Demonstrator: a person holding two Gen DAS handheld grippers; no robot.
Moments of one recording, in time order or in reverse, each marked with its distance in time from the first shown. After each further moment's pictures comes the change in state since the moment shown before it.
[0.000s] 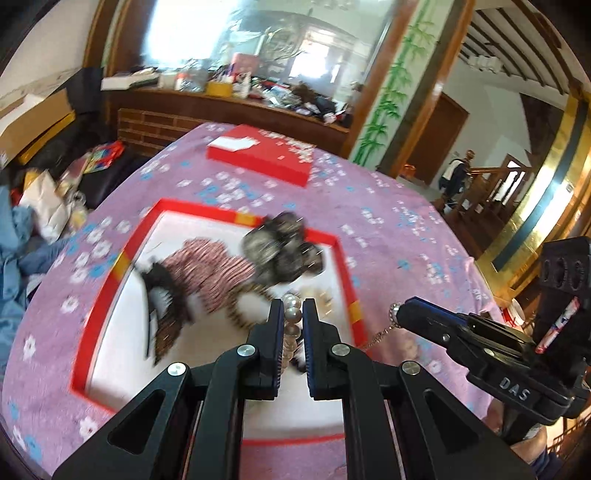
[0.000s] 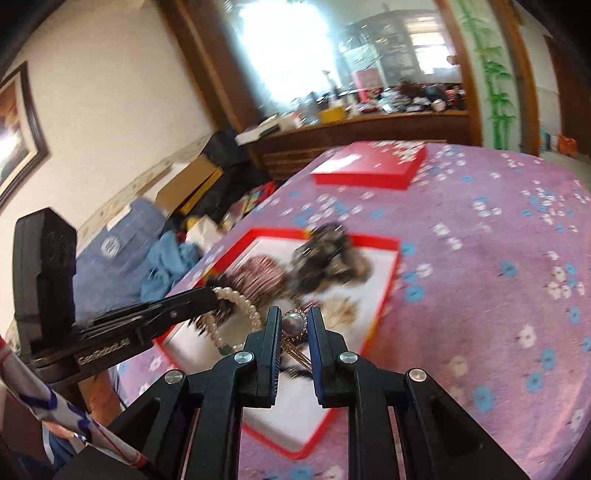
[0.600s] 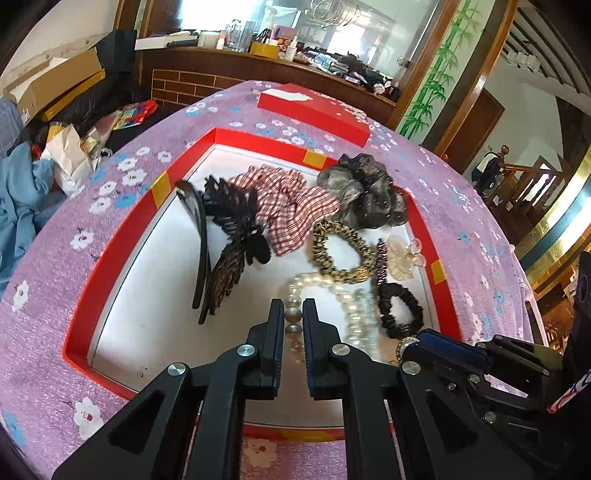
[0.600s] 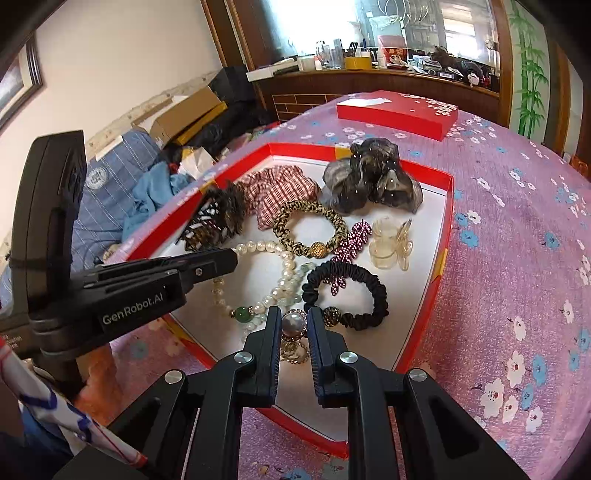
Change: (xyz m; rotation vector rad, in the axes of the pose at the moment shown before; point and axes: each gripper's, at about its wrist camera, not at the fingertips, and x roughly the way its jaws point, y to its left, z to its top) left arm 0.042 0.051 -0.039 -0.074 0.089 0.097; right arm 0.069 0.030 -0.044 -0.124 0.189 -0.083
